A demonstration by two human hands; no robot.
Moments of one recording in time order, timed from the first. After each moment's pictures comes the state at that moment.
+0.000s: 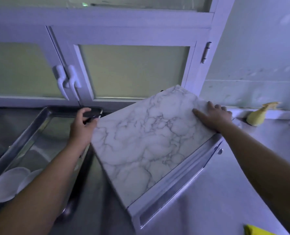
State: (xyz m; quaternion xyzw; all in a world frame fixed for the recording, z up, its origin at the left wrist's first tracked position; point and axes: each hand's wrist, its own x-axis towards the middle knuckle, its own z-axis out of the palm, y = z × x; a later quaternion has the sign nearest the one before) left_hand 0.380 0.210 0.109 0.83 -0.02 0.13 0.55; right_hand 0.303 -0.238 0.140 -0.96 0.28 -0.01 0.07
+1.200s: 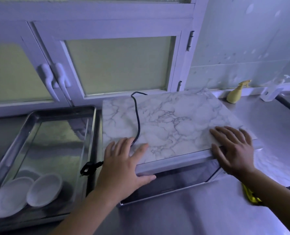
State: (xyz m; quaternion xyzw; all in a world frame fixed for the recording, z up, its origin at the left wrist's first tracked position) left_hand 0.222 0.228 0.120 0.91 -0.40 0.08 0.10; right_hand 0.088 -0.110 0.094 -0.93 0.12 -0.34 0.00
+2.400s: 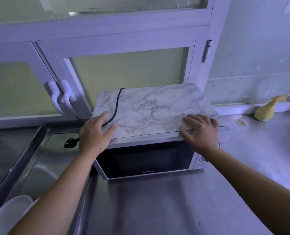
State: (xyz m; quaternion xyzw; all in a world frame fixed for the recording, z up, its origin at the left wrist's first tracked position) left_hand 0.437 0.183 0.120 0.94 -0.16 0.17 0.25; right_hand 0.306 -0.145 0.102 -0.92 0.16 -0.32 0.14
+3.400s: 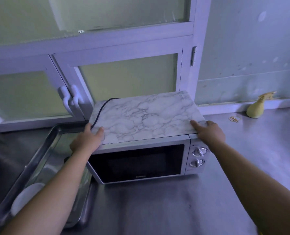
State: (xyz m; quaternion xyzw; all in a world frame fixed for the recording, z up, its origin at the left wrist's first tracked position) left_hand 0.392 0.217 0.124 0.98 0.07 0.03 0.16; right_hand 0.243 -0.186 0.113 -0.83 0.39 -0.11 0.38
